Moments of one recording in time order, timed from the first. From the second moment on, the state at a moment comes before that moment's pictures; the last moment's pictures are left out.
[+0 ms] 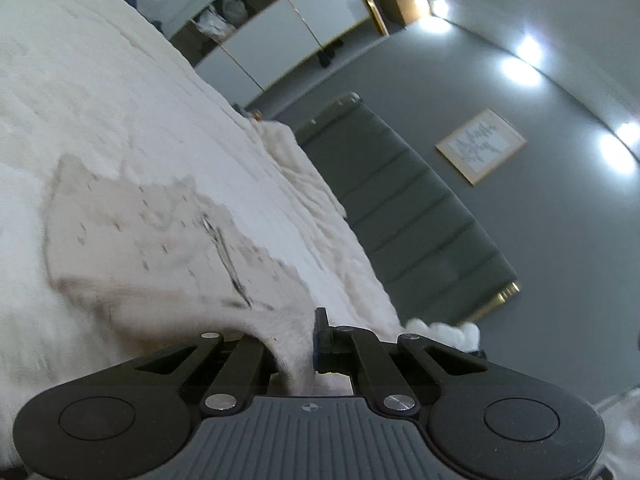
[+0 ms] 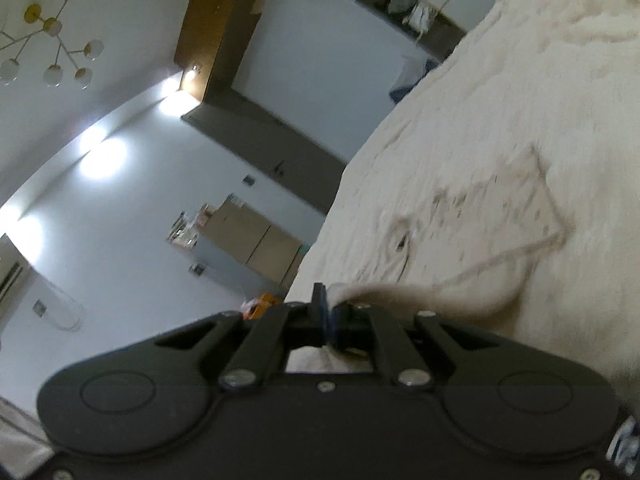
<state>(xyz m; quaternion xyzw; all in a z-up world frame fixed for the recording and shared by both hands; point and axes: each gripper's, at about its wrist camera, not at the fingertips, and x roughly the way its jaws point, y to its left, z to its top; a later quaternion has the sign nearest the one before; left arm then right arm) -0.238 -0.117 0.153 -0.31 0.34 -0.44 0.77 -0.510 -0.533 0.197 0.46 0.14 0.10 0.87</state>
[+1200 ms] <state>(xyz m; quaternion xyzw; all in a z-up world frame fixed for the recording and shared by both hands) -0.136 -0.185 0.084 -0.33 0.40 -0.16 0.84 -0.327 -0.552 0.060 0.54 0.21 -0.13 0.80</state>
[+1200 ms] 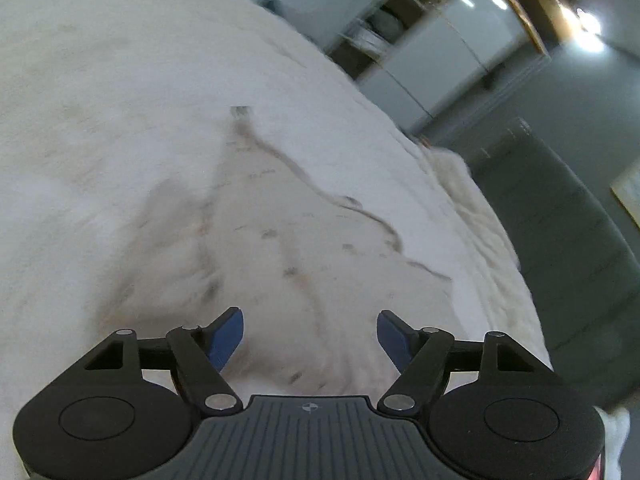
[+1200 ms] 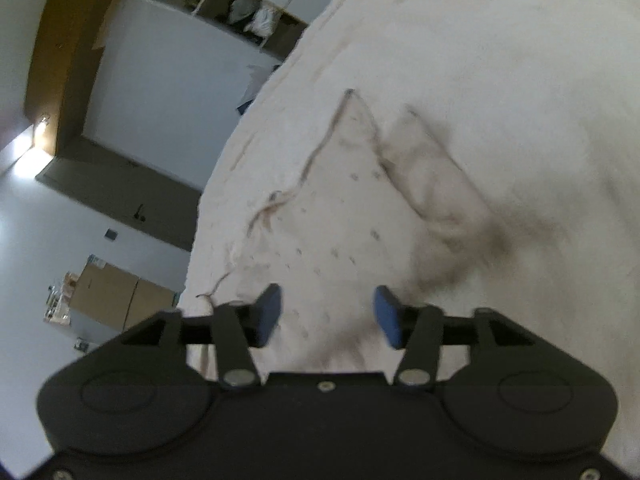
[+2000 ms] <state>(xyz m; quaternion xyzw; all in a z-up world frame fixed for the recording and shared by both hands) -0.120 -0.158 0.019 -0.51 0.34 -0.01 0.79 -0.340 -0.595 -0.010 0.69 0.06 -0.14 0.71</state>
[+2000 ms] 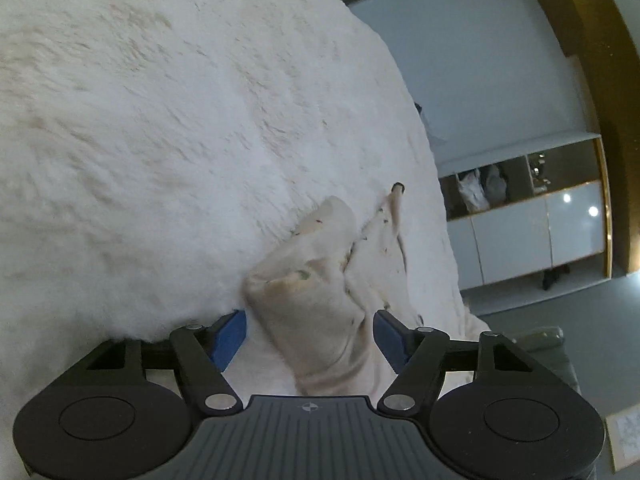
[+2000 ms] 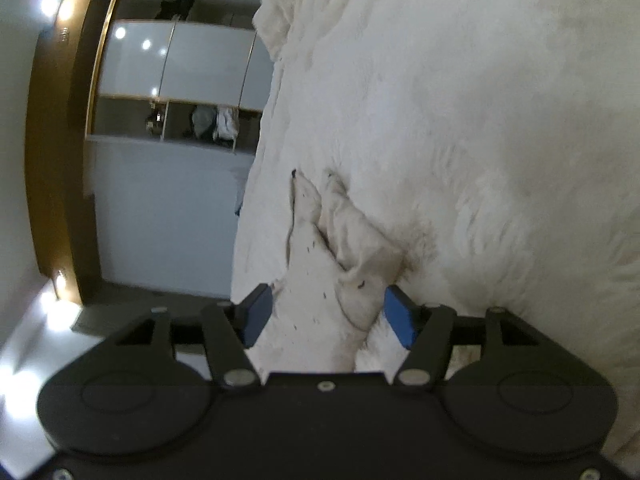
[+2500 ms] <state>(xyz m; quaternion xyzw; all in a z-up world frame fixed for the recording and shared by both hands) -0.109 -0.166 0.010 -0.49 0.35 0.00 0.80 -0.248 -0.580 -0.012 0.61 0.17 -0.15 0.76</state>
